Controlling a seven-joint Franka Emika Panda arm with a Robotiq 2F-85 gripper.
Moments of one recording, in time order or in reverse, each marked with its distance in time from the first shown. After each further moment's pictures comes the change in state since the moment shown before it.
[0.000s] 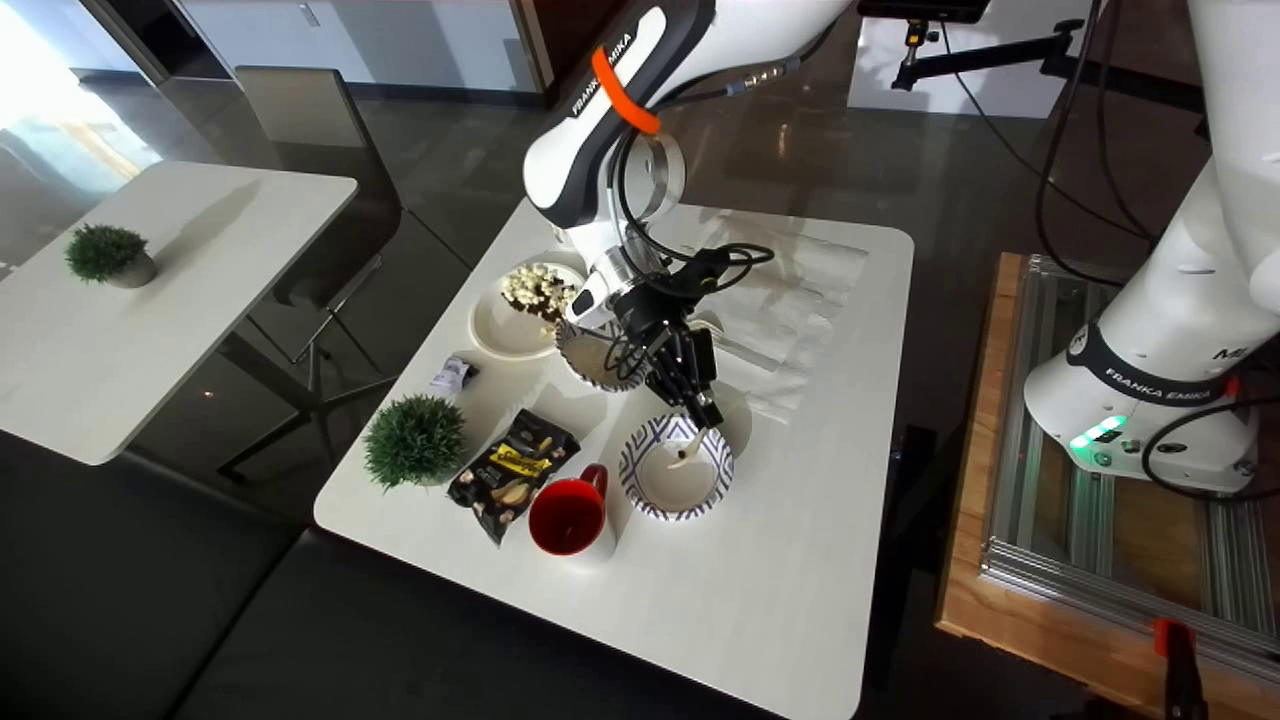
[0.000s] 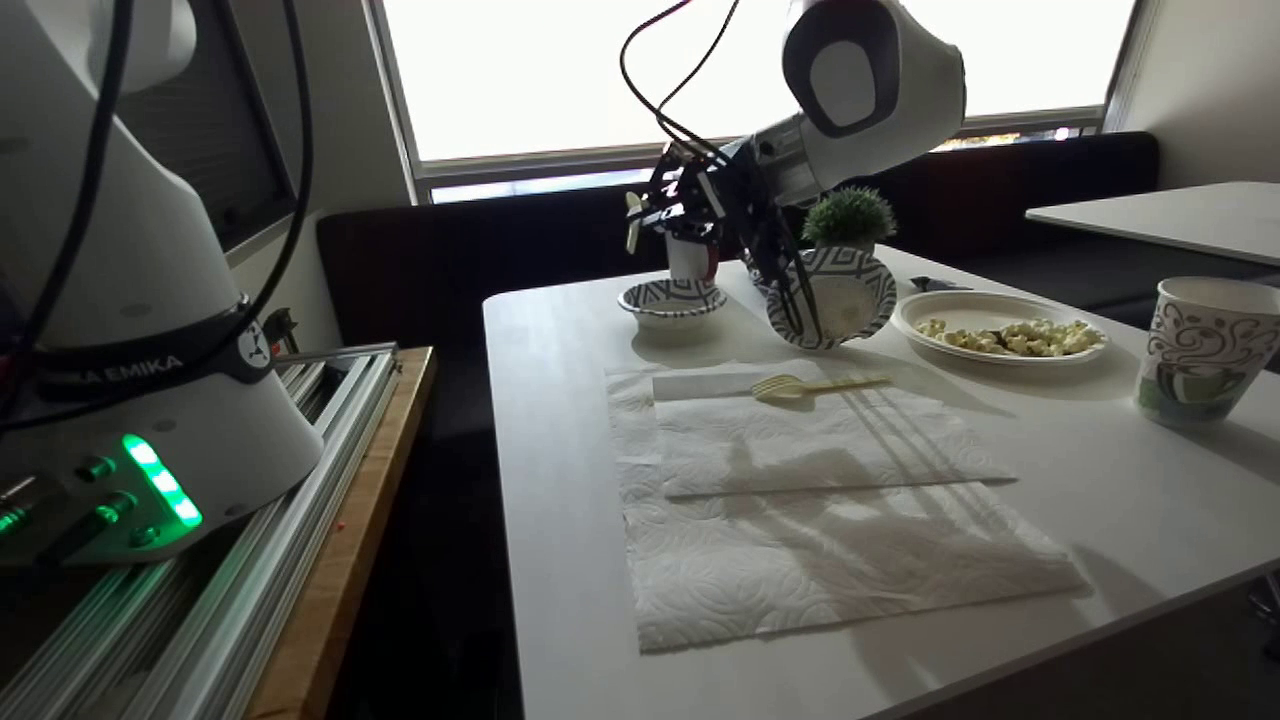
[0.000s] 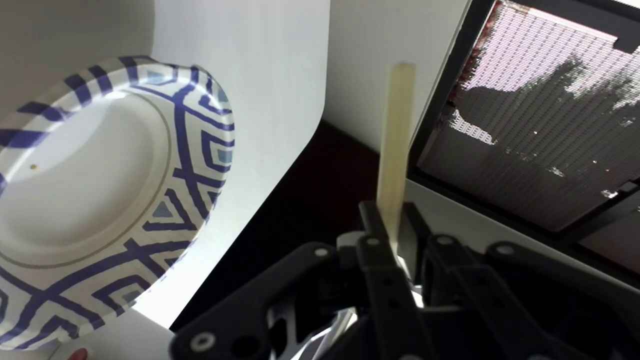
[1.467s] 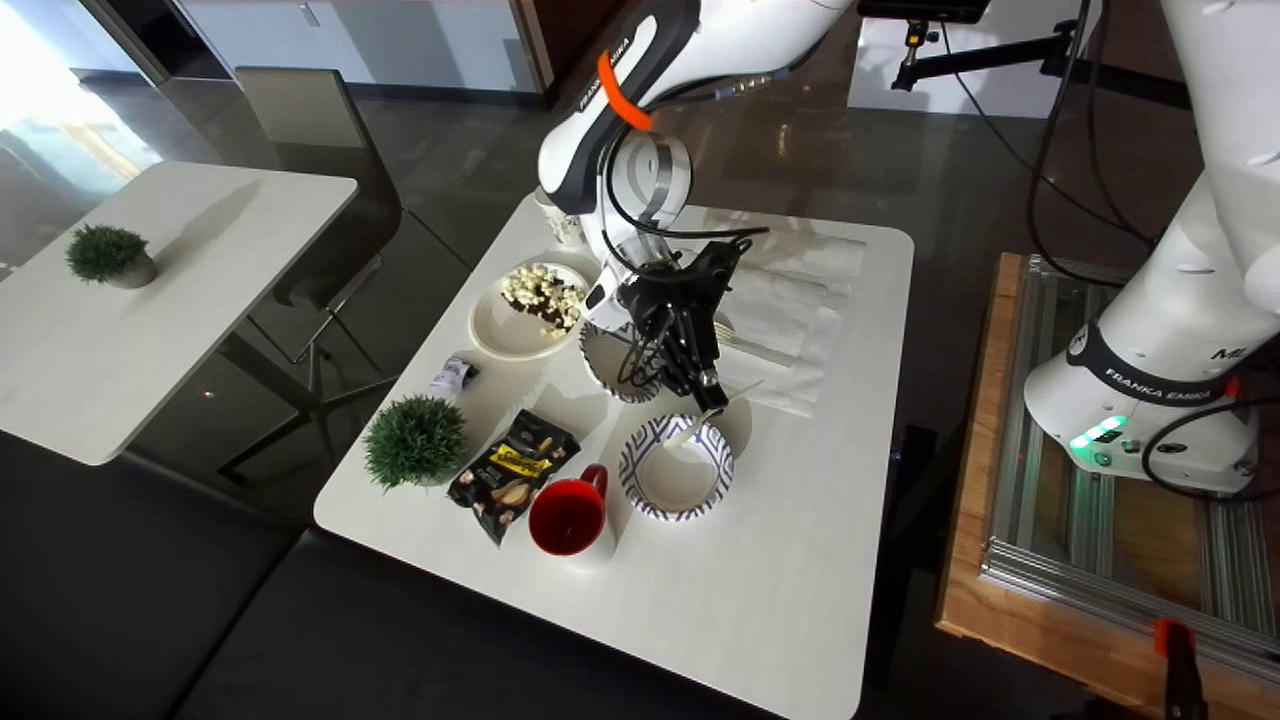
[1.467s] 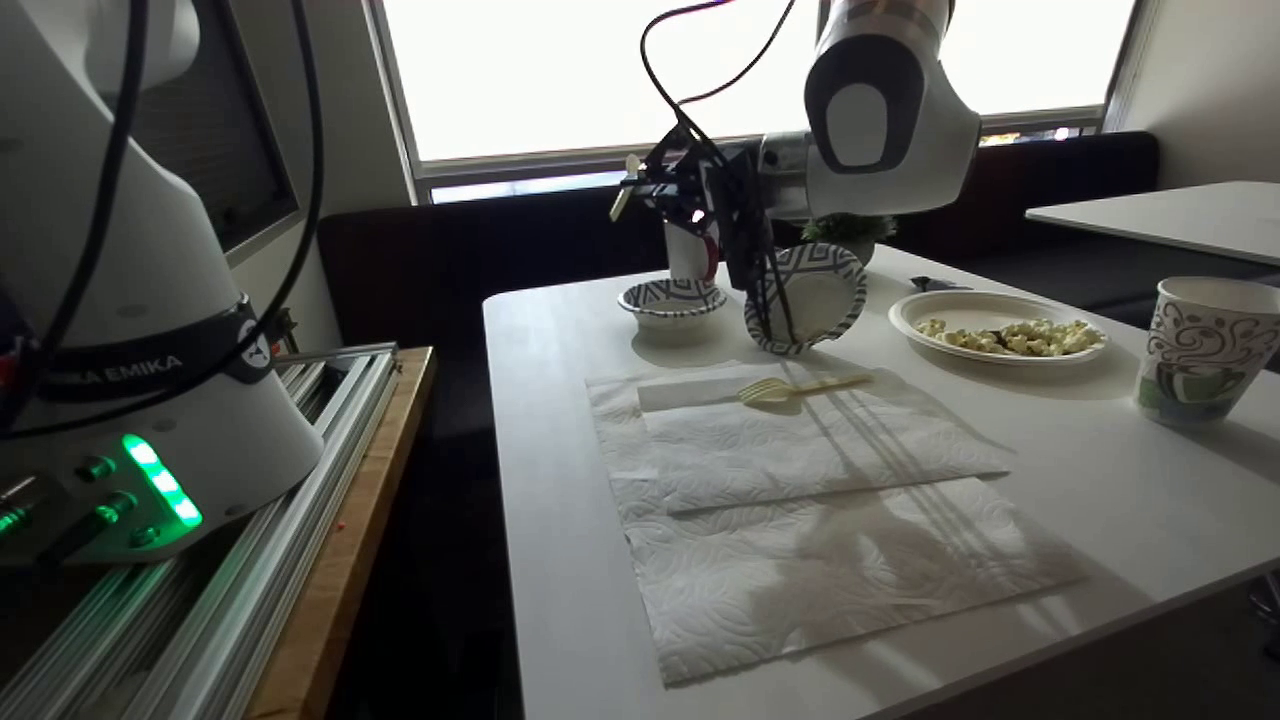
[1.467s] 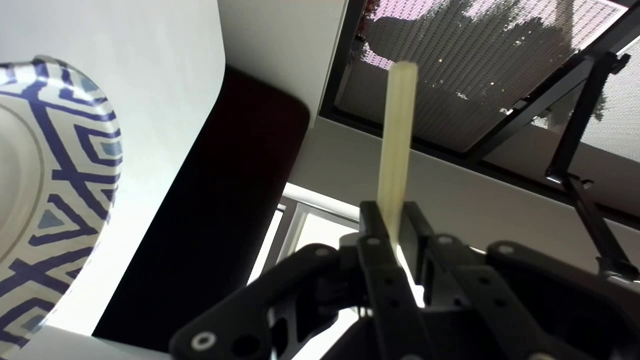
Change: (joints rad) arm -0.026 0.065 -0.047 0.034 0.146 -0.222 0.041
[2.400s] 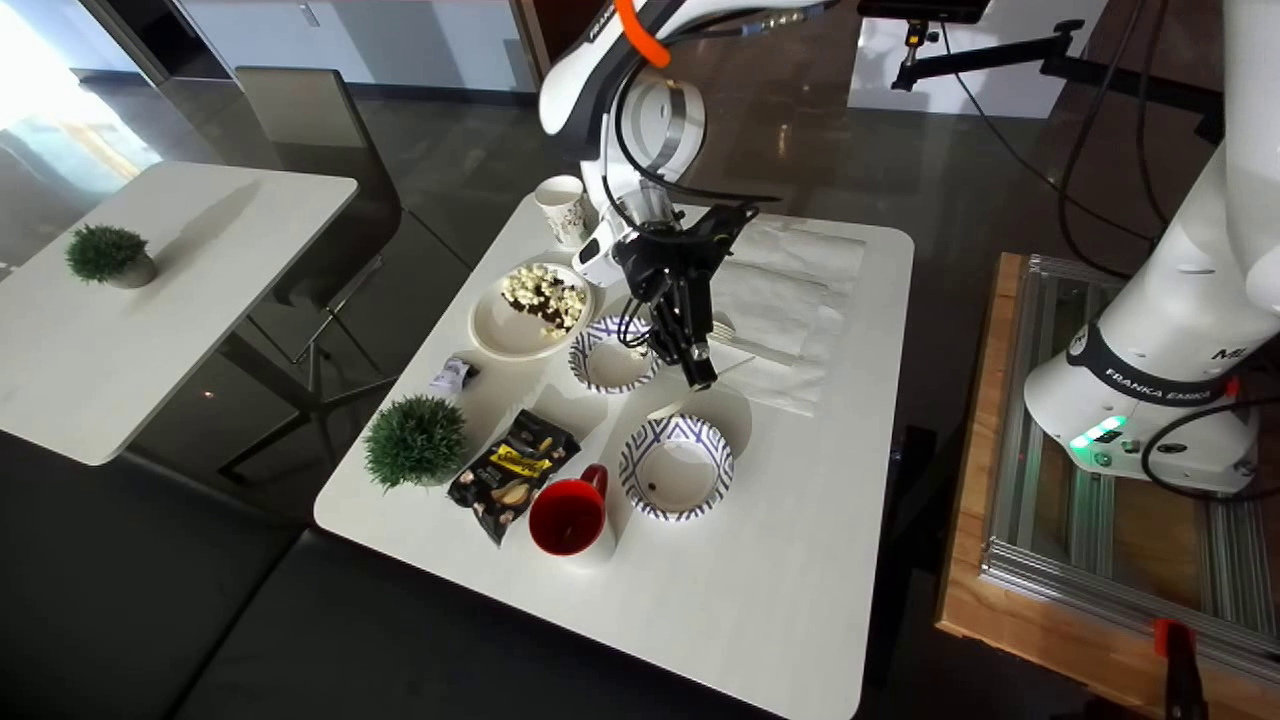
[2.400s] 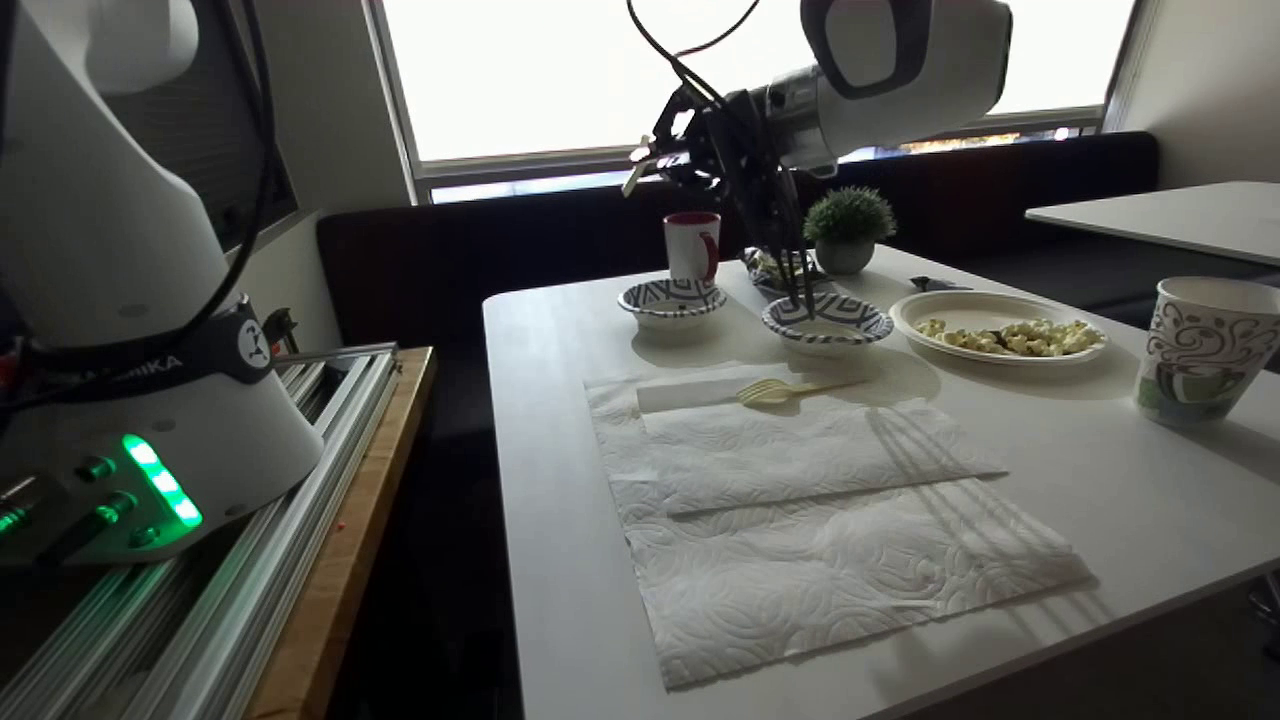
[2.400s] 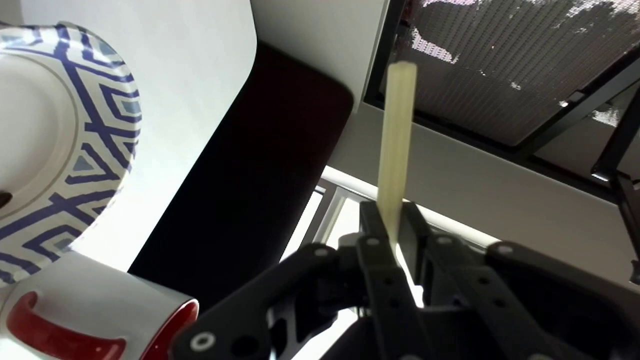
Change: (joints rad) arm 0.008 -0.172 -0.036 -0.096 0.019 0.092 0.013
